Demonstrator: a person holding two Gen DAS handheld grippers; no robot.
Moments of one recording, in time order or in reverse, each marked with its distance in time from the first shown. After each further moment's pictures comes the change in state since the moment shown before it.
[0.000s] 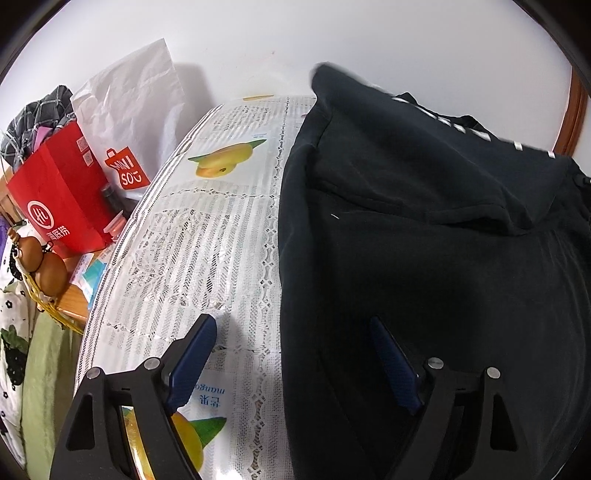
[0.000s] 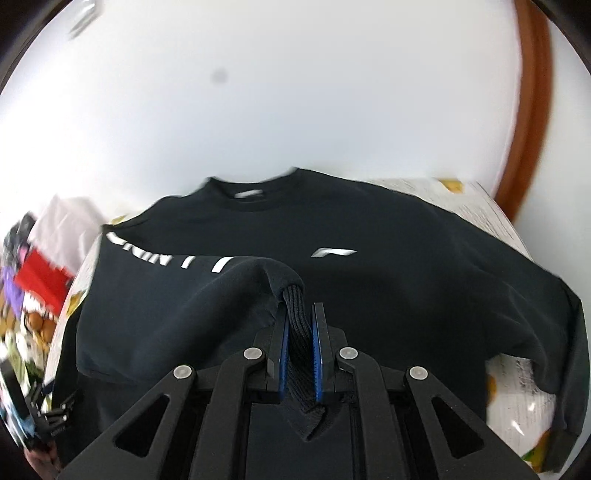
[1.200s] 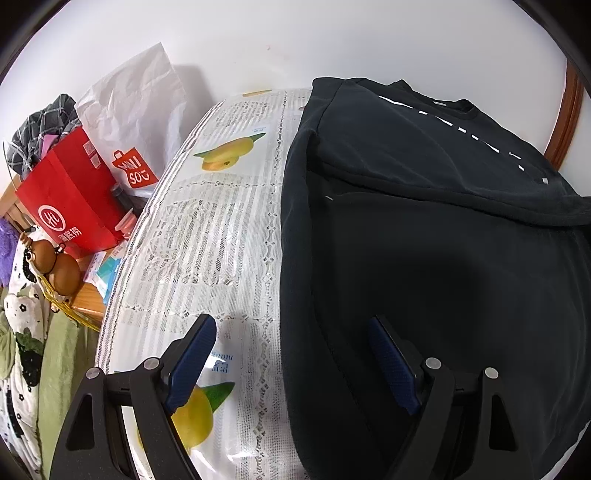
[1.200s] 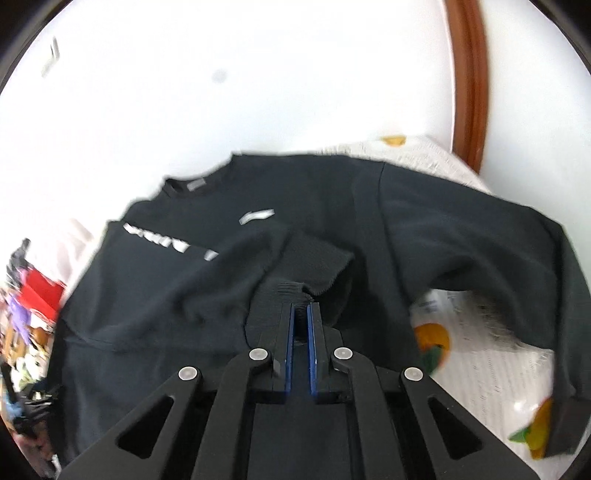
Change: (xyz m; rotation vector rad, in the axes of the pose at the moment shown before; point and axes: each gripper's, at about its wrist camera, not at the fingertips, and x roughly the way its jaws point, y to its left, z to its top) left arm -0.016 -0.012 -0.006 0.047 0.036 0.049; right arm -0.026 -0.082 -0.053 0.100 -0.037 0.053
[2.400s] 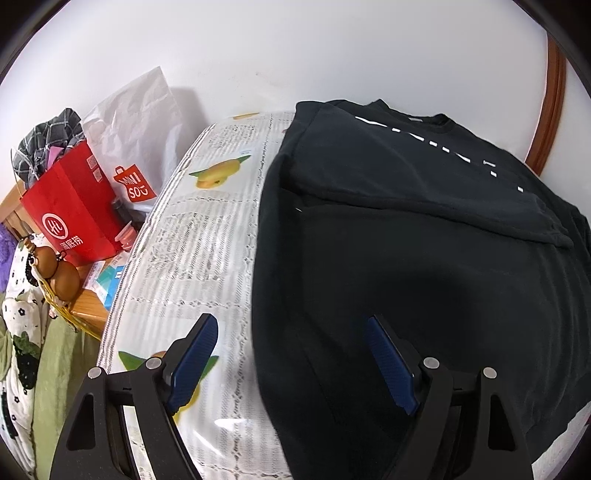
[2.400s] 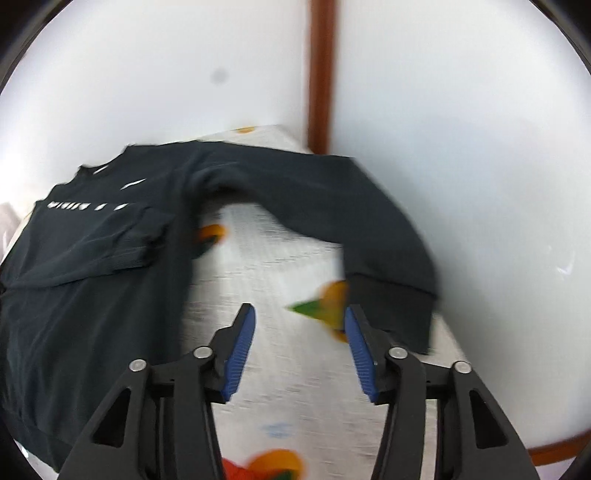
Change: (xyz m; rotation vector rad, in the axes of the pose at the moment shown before) left arm -0.034 -0.012 -0.017 0.013 -0.071 -0.032; right arm -0.114 -0.114 -0.107 0.044 -0.025 -0.439
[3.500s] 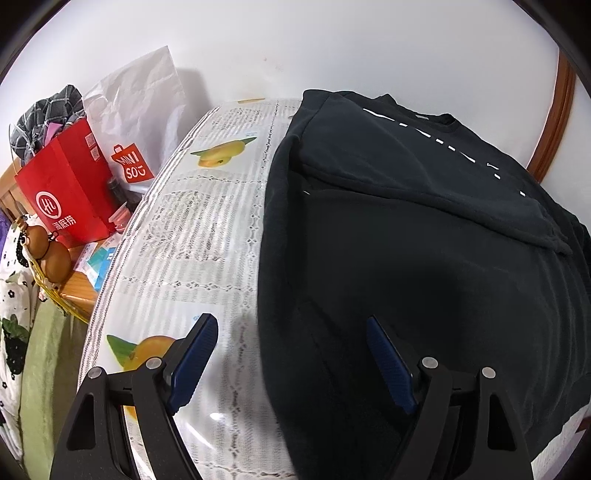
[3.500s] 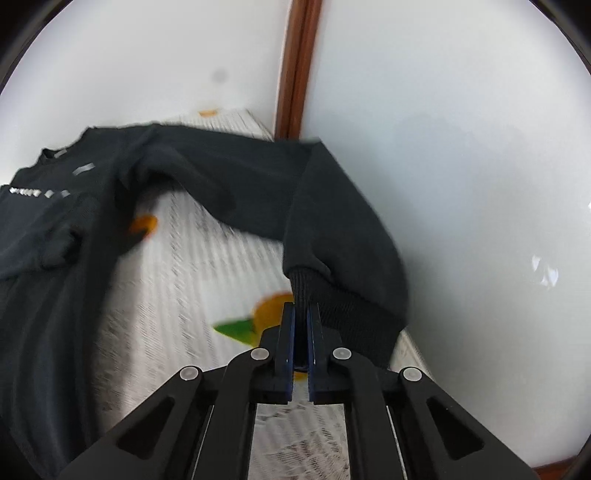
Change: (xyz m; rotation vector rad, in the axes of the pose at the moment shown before) left arm 0.009 0.014 -0.006 -0.052 0.032 -0.047; right arm 0.035 0.007 0.028 -0.072 -0.010 -0.088
